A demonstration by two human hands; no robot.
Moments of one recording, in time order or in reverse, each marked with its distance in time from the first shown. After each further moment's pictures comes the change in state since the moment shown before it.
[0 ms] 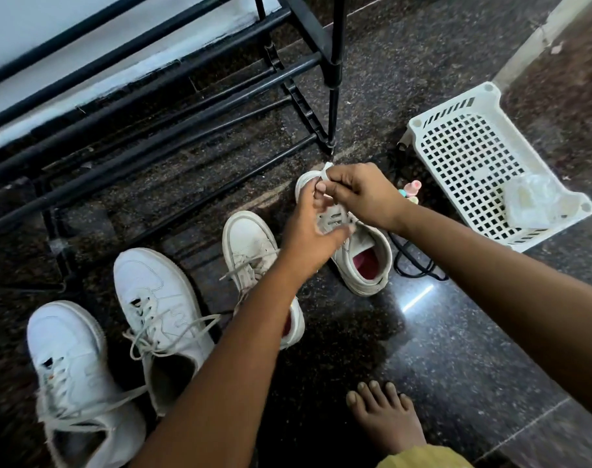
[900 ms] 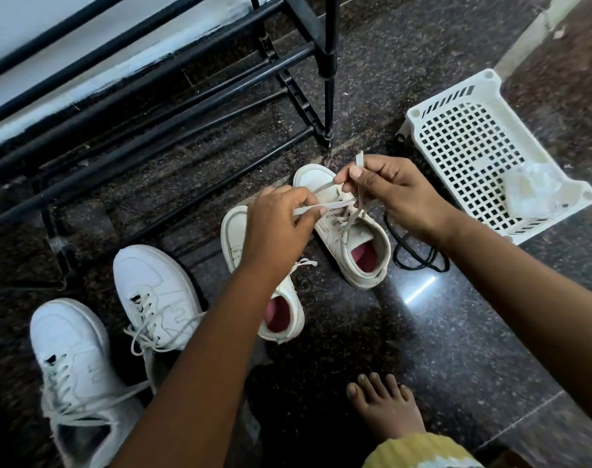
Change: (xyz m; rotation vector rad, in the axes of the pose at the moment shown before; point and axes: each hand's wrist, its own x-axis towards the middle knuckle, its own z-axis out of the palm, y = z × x) left_hand -0.011 0.012 -0.035 0.555 0.180 0.300; right_hand -0.059 -0.044 -0.043 0.687 -0.040 -0.007
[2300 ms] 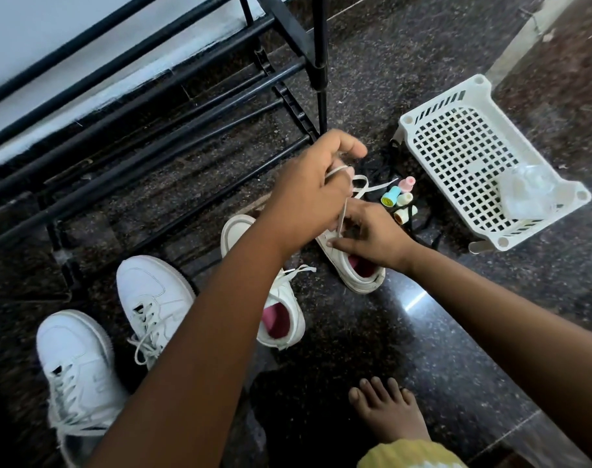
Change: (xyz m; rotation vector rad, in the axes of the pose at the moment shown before) left_hand 0.029 0.076 -0.032 -0.352 -0.247 -0.053; right_hand -0.001 0.049 0.016 -0.465 -0.033 -0.164
